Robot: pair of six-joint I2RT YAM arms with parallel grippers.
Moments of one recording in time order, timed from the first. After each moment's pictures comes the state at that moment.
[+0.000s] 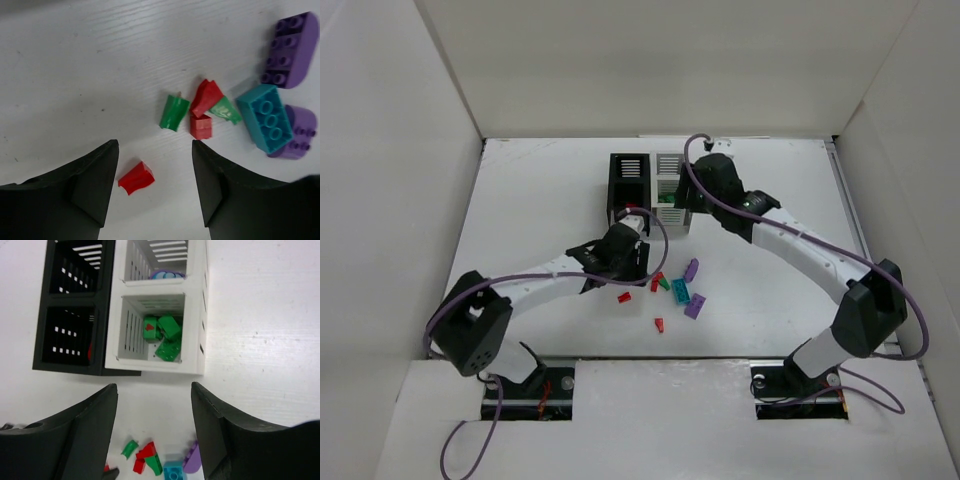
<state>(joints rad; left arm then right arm) -0.77 1.40 0.80 -0.27 -0.09 -0.52 0.63 1.56 1.34 -0.35 0.32 0.52</state>
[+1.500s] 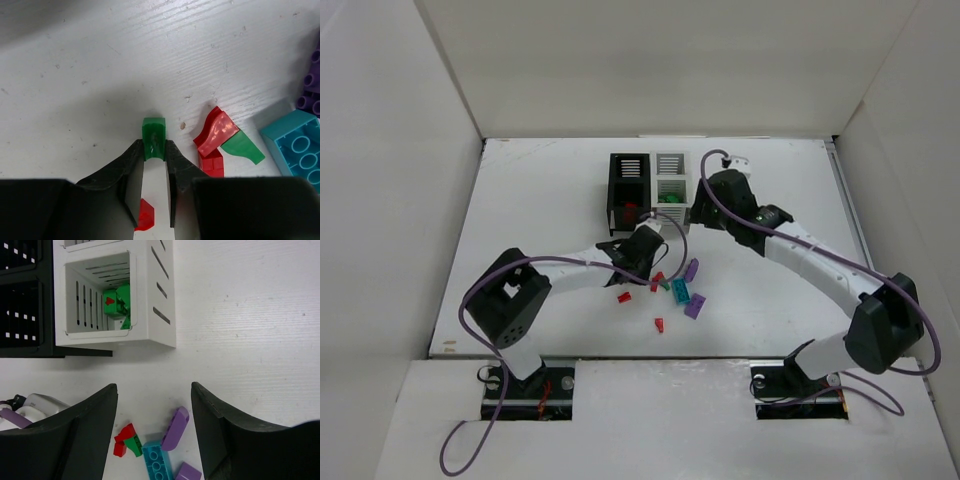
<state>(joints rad) -0.84 1.67 0.93 -0.26 -0.24 -0.44 0.59 1.44 1.16 -0.38 0.33 0.60</state>
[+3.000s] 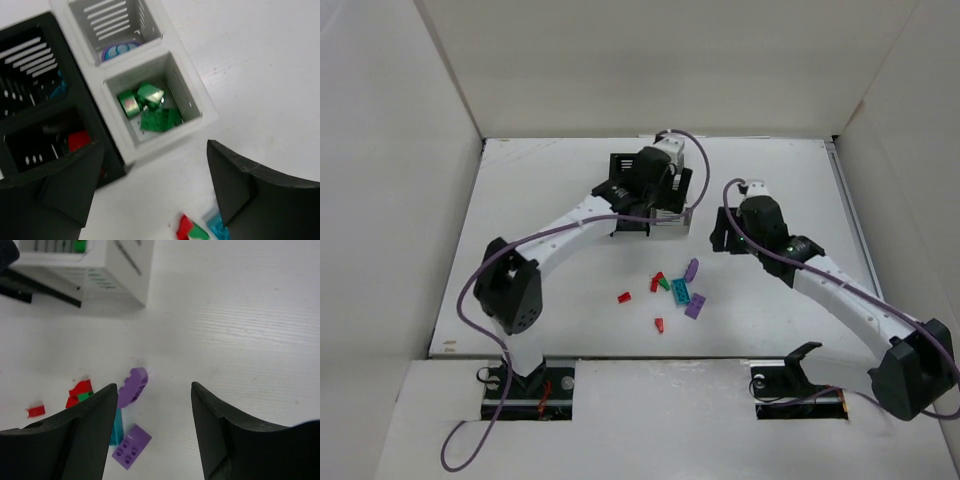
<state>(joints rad) -0.73 1.82 1.57 -0.34 -0.19 -0.19 0.49 1.15 0.86 -0.35 0.18 0.44</state>
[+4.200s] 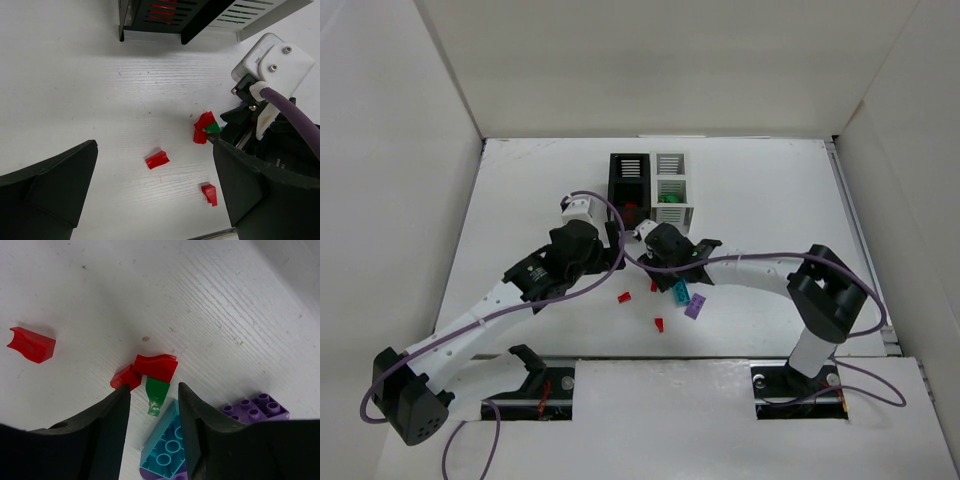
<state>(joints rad) -0.73 0.98 0.82 -0.50 -0.32 -0.63 0.90 1.72 1.07 -0.31 0.12 0.11</state>
